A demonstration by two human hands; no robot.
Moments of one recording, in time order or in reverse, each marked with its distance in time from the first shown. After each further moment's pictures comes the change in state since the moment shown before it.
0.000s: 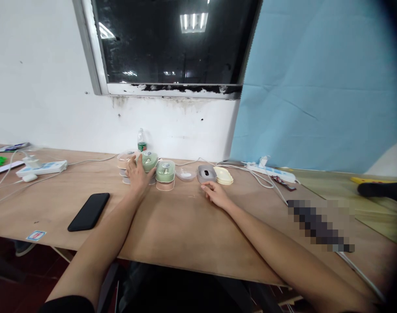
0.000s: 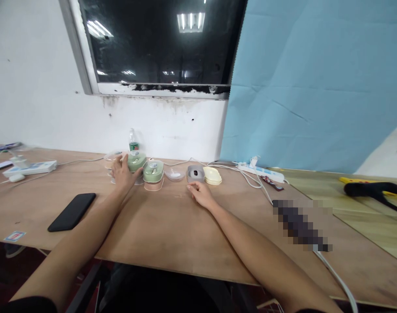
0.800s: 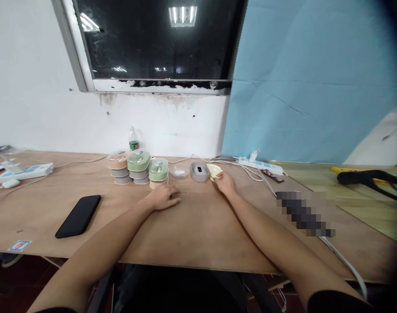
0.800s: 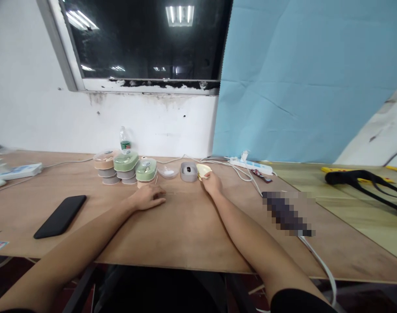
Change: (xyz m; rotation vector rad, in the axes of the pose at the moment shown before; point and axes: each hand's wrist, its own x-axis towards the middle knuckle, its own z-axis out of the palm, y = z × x) left_hand -0.057 0.058 0.003 -0.326 -0.901 0.787; right_hand 0.030 0.045 -0.052 -0.451 0.453 0.302
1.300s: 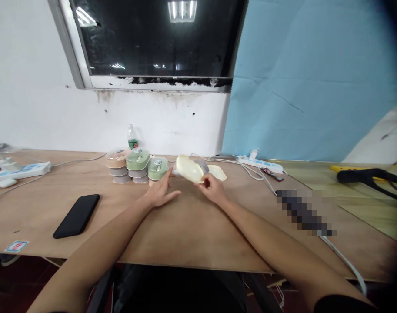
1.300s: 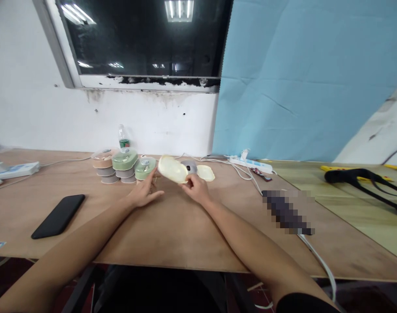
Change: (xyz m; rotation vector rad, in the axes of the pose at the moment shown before) left_hand -0.005 -0.001 -0.004 -0.158 0.262 -0.138; right_hand -0.072 -0.054 -0.012 0.268 -0.058 -0.598
